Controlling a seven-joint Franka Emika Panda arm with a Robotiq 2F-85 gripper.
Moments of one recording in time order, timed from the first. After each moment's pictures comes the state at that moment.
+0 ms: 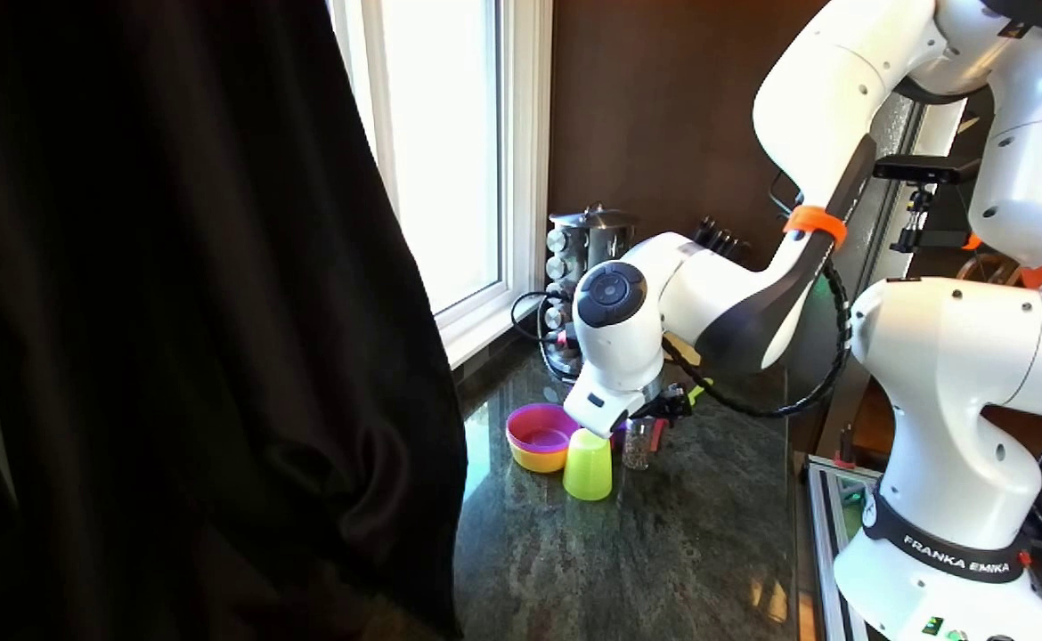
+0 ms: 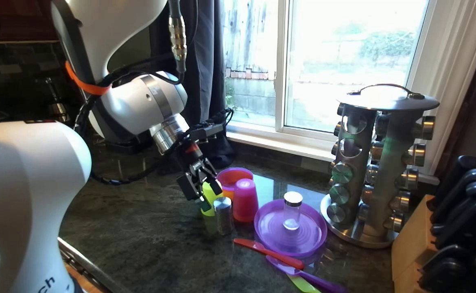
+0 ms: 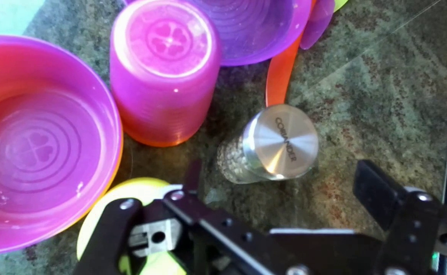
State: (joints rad) arm 1.41 -0.47 -1.29 -2.75 -1.21 1.96 -0.91
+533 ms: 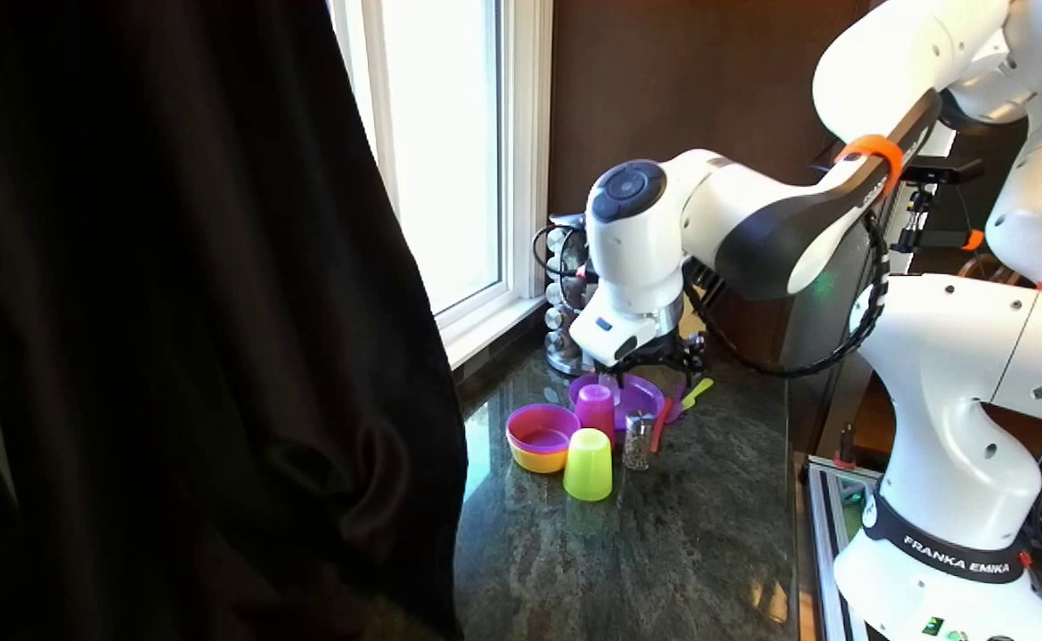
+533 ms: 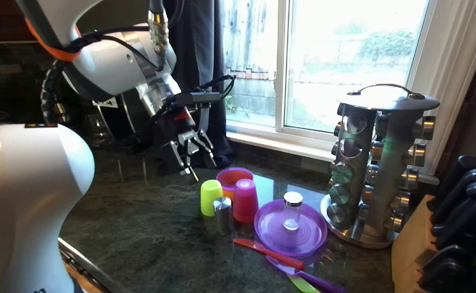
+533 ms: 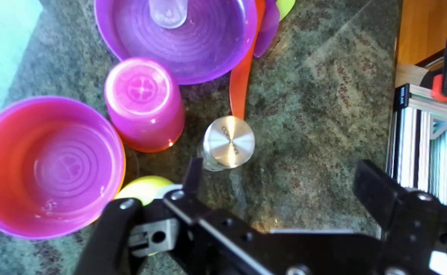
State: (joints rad) arm 1.16 -0.75 -0.93 -2.74 -1.06 1.68 -0.90
